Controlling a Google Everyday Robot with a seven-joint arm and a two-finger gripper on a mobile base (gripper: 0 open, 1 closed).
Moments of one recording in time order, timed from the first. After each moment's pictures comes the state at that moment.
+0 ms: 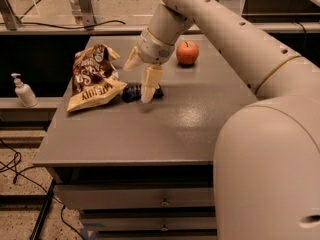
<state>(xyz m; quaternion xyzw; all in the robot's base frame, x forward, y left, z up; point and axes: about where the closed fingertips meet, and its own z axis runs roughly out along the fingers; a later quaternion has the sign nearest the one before) 0.640 0.062 0.855 -0.82 0.50 0.17 0.20</state>
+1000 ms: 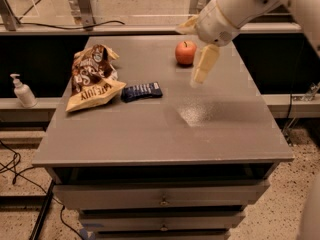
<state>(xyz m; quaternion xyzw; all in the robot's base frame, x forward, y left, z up) 0.636 -0.066 0.933 -0.74 0.59 0.11 0.31</state>
